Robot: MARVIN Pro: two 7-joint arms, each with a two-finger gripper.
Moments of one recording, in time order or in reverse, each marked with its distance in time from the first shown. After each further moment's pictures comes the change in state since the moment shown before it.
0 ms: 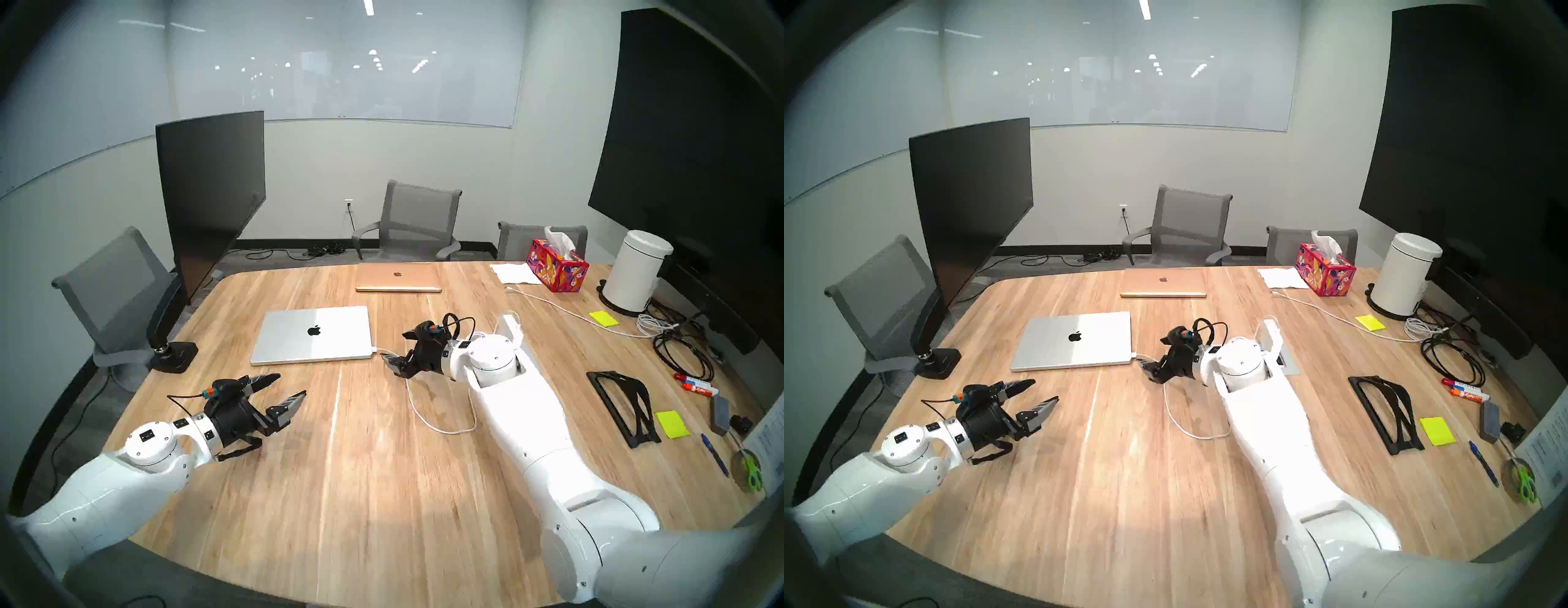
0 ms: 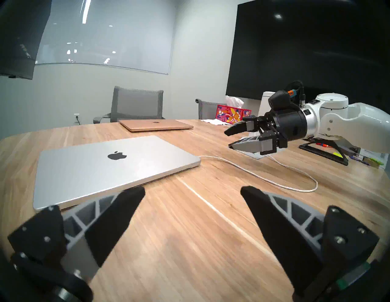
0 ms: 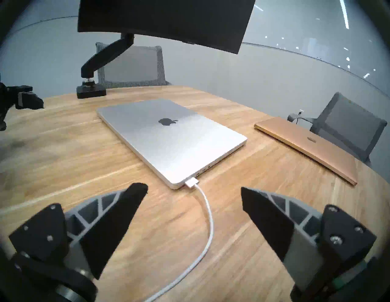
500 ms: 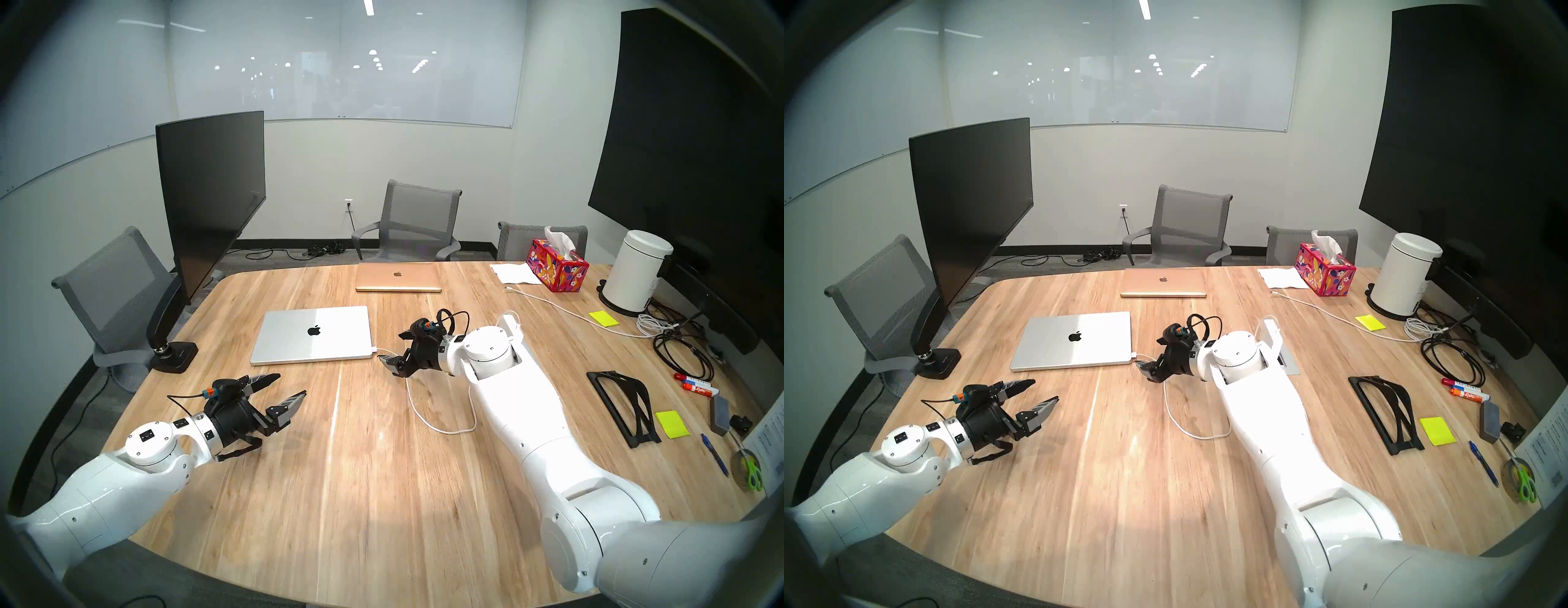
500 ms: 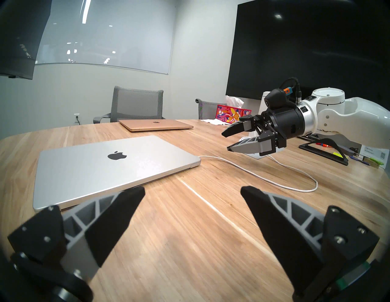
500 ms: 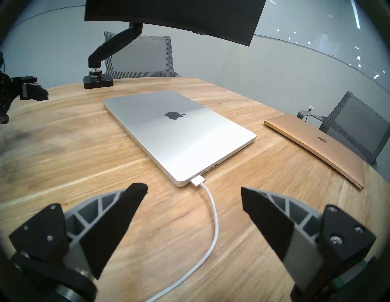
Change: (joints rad) left arm 0.000 0.001 0.001 0.000 0.000 0.000 0.000; right arm 0.057 0.008 -0.024 0.044 -0.032 0.021 0.054
